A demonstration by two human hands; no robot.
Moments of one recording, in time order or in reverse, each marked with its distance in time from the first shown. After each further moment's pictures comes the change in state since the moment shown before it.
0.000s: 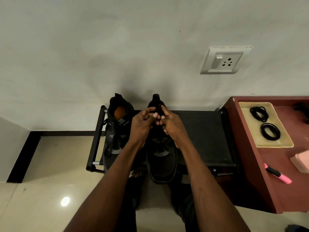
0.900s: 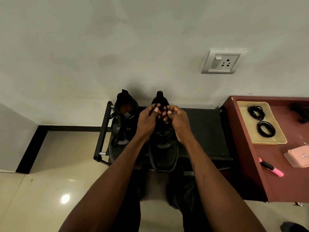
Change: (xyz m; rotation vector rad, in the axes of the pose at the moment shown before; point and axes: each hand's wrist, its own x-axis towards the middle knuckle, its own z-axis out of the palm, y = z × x) left_hand -0.012 -0.002 0.005 0.118 0.043 0.064; right_hand -0.020 0.001 -0.005 0.067 0.124 -0.098
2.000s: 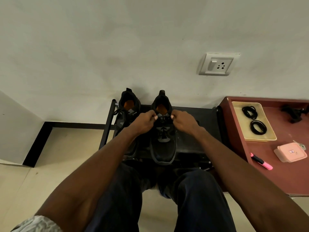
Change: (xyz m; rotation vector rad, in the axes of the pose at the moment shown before) left_hand 0.000 0.006 -0.040 0.881 -0.391 0.069; right_hand 0.004 -0.012 -0.038 -1.181 -0.280 -0.150
